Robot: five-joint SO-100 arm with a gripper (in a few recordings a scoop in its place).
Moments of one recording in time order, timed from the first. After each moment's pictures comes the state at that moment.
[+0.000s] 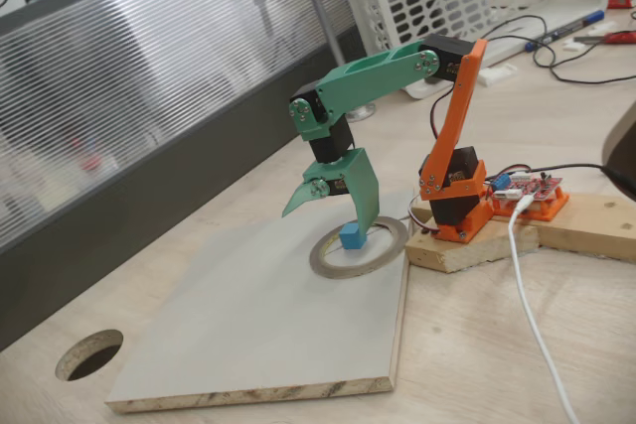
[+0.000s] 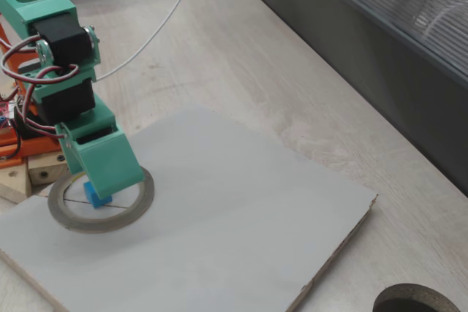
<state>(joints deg) 17.3 116.2 125.3 86.0 101.9</state>
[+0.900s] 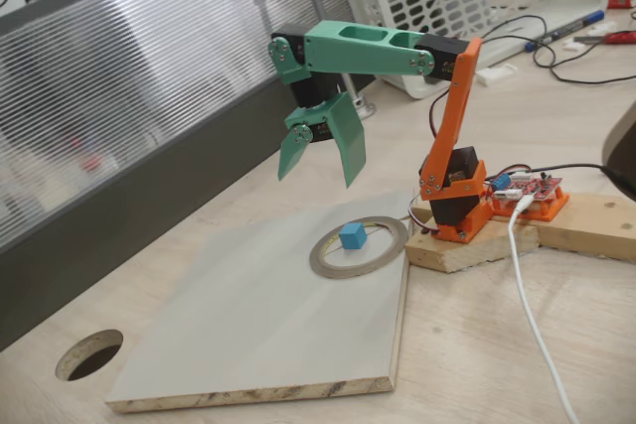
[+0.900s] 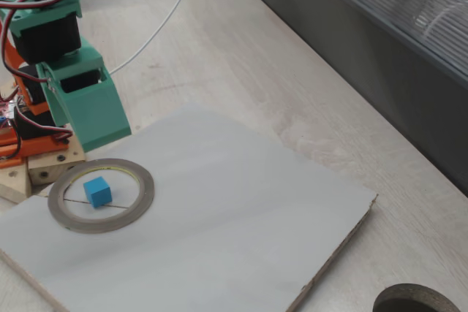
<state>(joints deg) 17.1 114.1 97.7 114.0 101.4</state>
